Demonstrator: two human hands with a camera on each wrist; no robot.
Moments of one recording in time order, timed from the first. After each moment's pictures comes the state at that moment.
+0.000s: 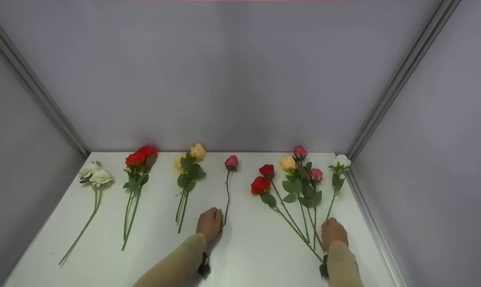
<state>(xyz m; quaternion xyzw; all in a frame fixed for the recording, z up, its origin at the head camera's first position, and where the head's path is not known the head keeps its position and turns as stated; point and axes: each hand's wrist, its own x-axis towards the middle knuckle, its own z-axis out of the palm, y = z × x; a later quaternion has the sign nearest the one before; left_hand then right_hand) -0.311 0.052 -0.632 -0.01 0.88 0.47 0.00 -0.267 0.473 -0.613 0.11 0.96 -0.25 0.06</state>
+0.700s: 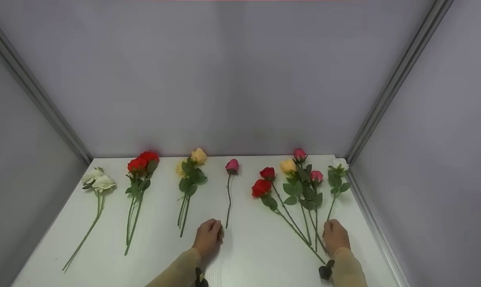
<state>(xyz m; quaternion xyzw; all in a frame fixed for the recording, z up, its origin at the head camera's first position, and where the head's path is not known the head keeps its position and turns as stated) -0.276 0.039 -0.623 -0.02 0.76 0.65 0.09 -0.253 0.462 -0.595 0.13 0.93 -0.34 0.02</state>
